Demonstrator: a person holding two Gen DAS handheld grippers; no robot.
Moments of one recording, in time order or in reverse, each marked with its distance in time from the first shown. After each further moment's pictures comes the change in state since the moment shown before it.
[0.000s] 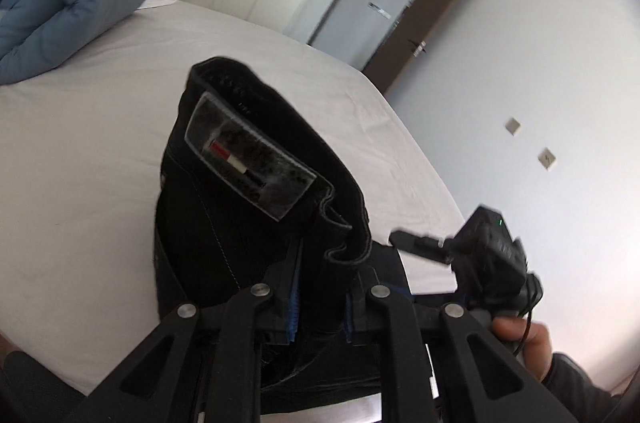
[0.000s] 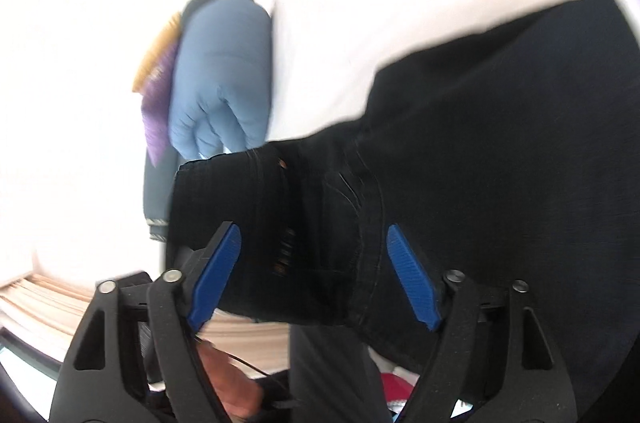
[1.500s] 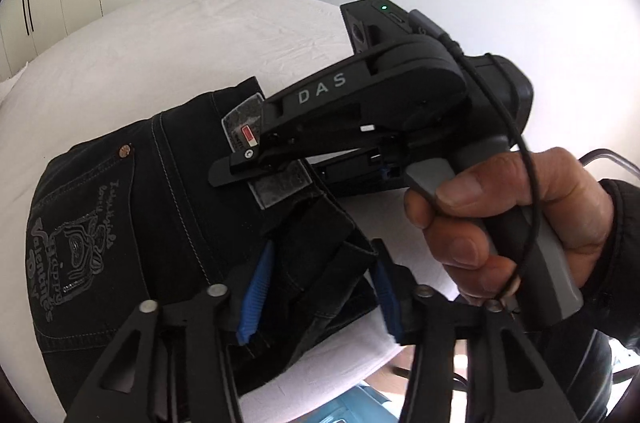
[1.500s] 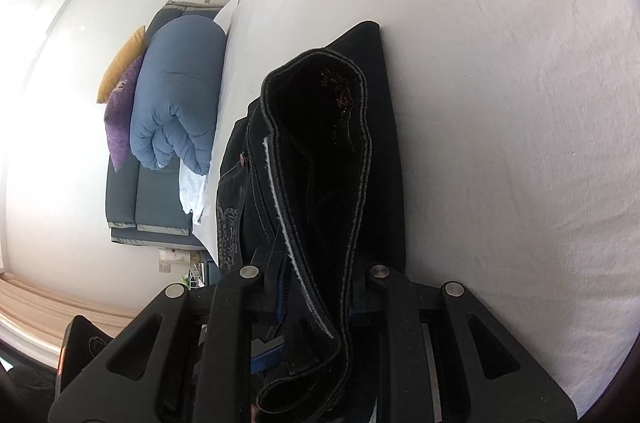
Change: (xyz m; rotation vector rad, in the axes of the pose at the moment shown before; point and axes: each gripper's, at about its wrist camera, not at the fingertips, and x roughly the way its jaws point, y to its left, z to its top) left arm 0.122 -0.156 -0.132 0.535 0.349 -0.055; right arm -0.069 -0.104 0.023 -0.022 -0.030 -0.151
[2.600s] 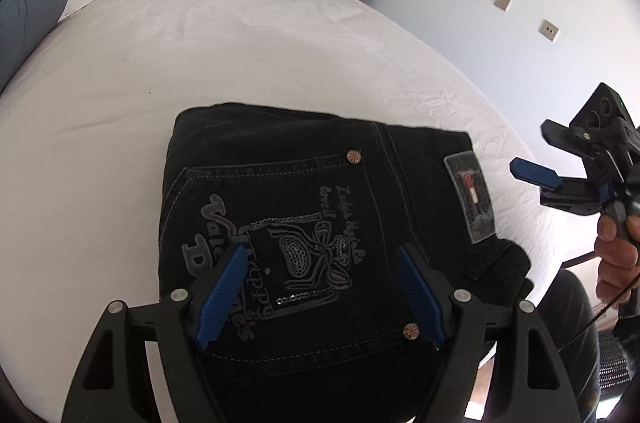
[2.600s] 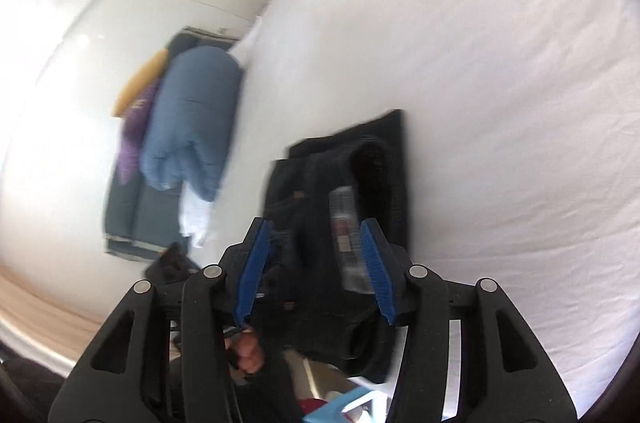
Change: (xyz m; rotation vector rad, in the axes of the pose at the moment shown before) left arm -0.039 0.151 -0.011 -0.293 -0.095 0.083; right arm -0.079 0.054 -0.009 -0.110 -0.156 0.040
